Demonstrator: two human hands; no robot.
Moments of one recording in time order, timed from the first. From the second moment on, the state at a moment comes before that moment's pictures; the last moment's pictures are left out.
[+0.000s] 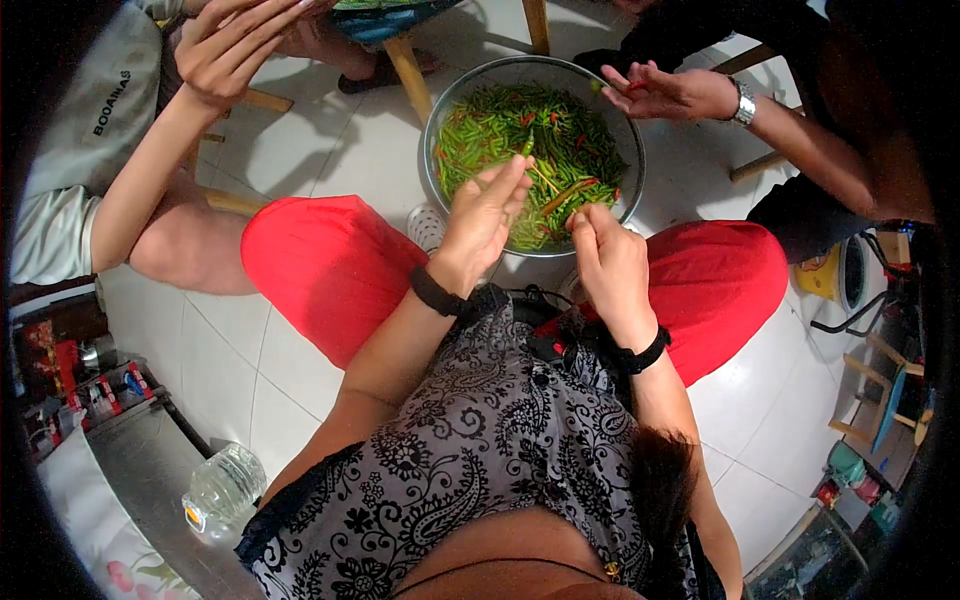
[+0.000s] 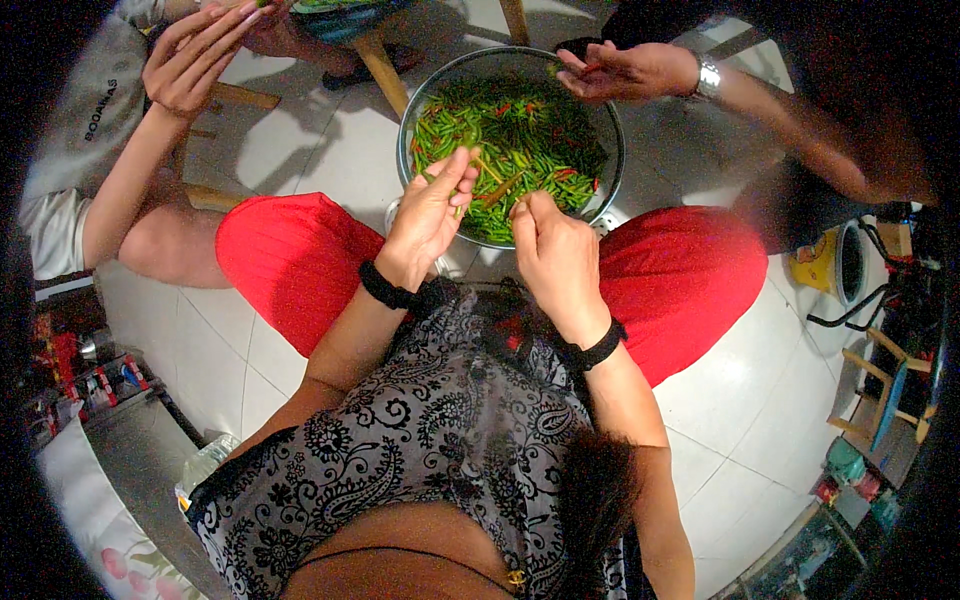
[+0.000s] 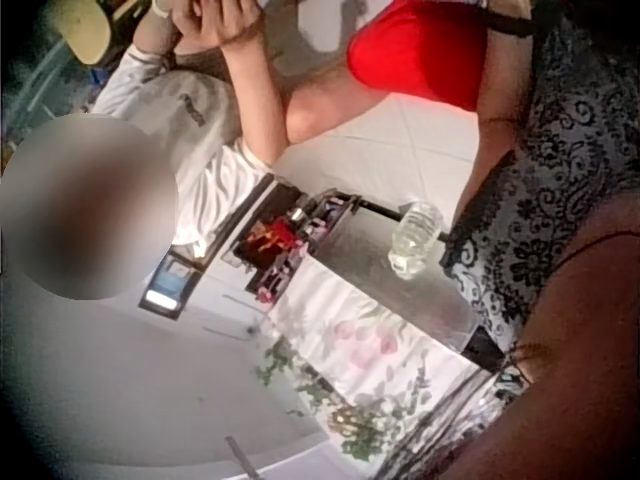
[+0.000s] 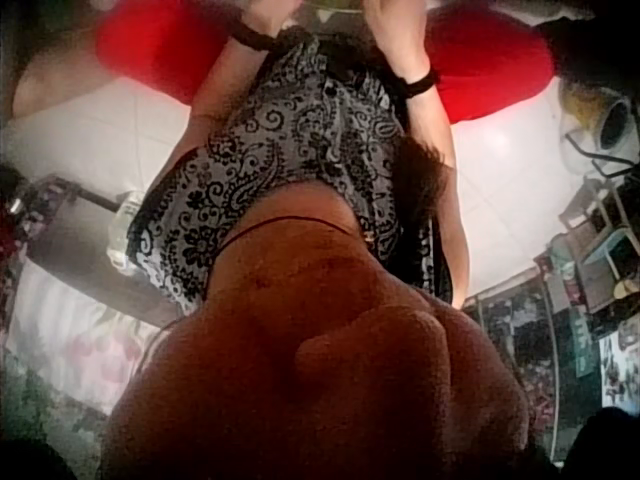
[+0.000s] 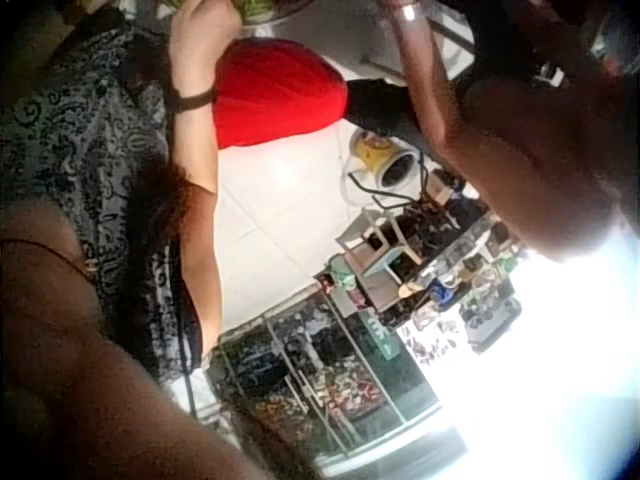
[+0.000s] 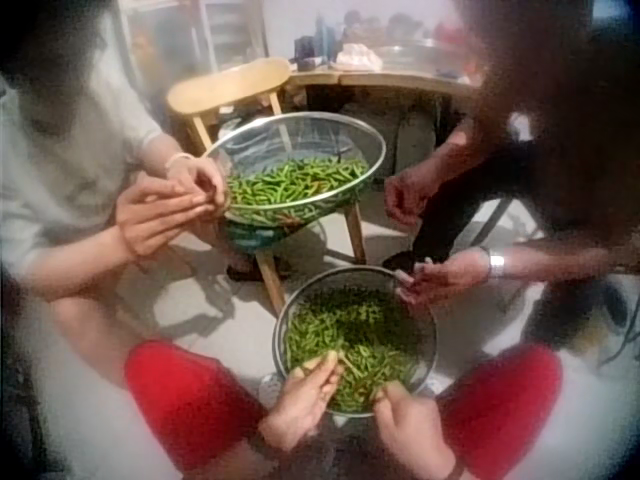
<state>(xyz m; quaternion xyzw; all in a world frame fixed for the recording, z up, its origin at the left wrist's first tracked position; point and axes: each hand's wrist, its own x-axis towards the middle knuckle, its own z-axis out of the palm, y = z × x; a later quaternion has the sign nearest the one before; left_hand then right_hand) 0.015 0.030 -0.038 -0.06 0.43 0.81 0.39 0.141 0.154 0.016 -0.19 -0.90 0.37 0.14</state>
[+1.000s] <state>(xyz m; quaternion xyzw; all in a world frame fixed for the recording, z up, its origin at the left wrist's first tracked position) 0.039 0.038 -0.024 0.28 0.76 0.59 0.05 0.140 0.147 0.014 -0.21 -0.90 0.33 0.16</state>
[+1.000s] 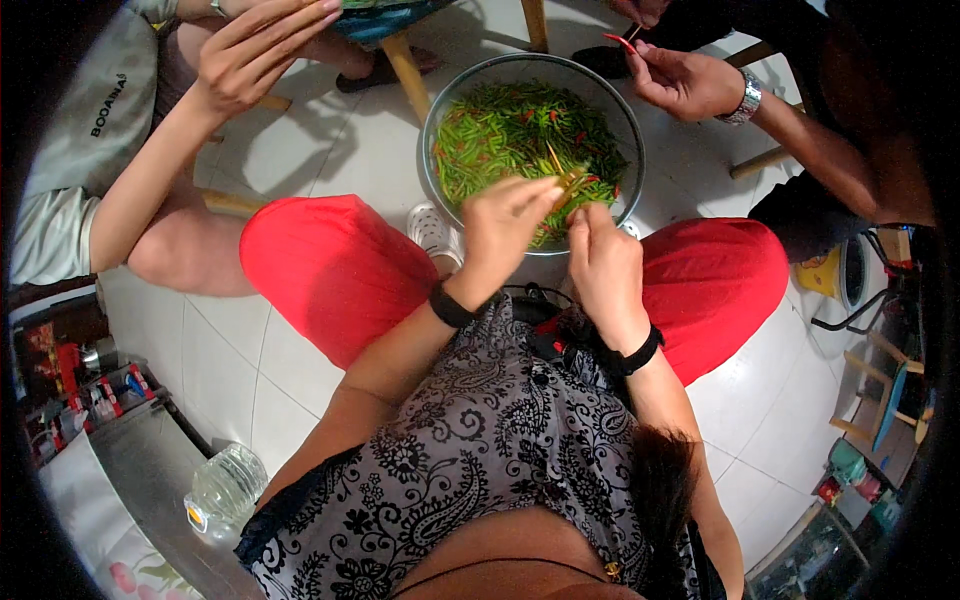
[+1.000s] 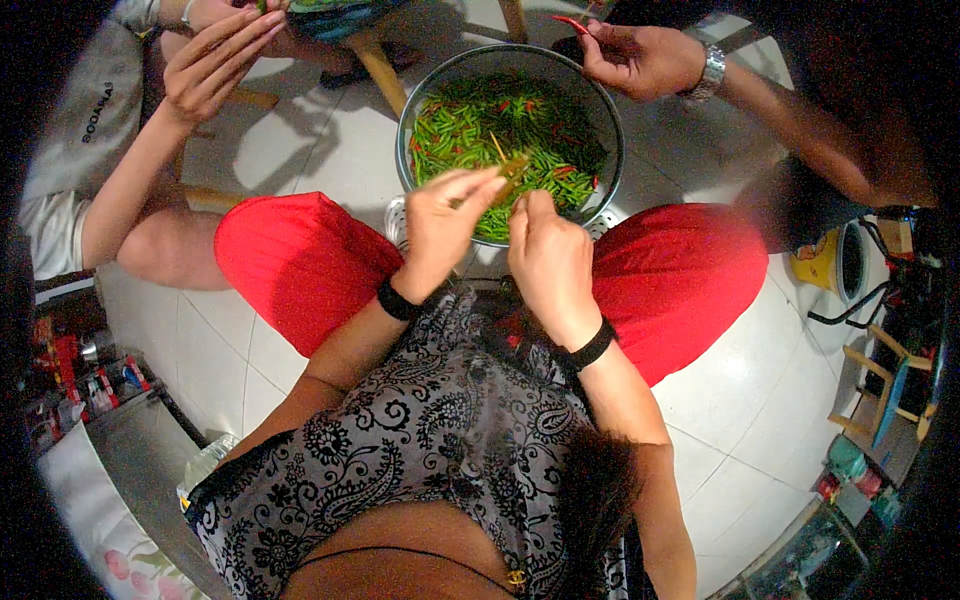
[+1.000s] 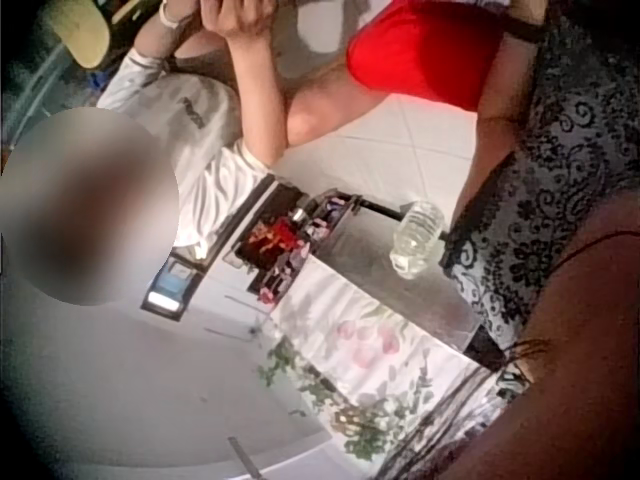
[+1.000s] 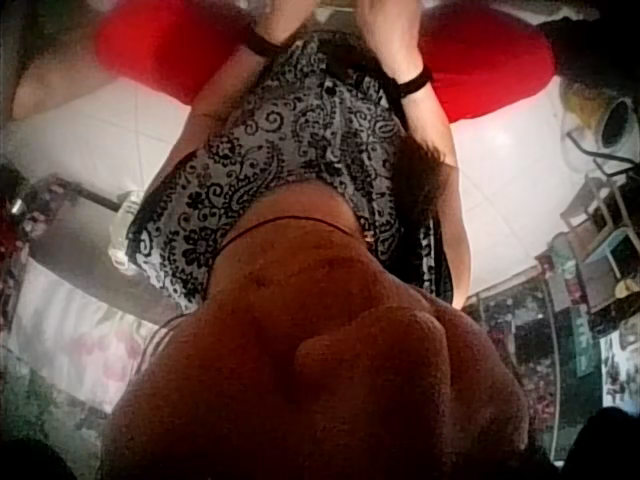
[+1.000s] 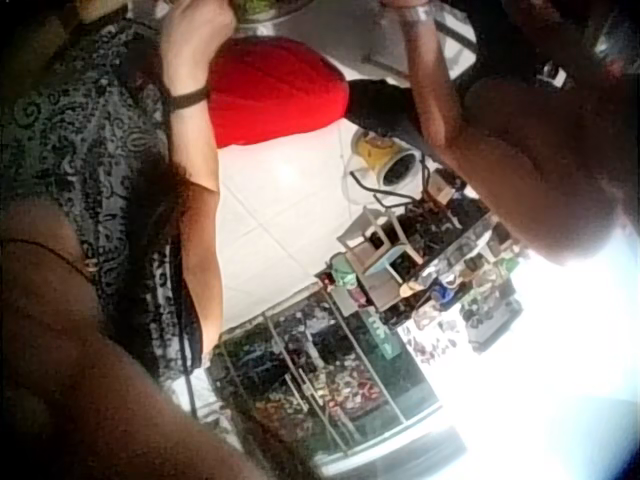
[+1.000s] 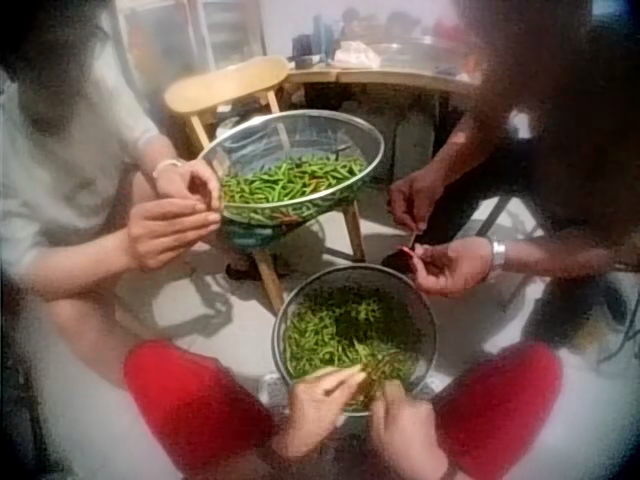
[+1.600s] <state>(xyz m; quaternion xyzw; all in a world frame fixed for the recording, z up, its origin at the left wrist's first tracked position) 0.014 0.032 -0.052 -0.05 0.32 0.84 0.44 0.139 0.162 0.012 -0.23 -0.87 0.40 0.16</state>
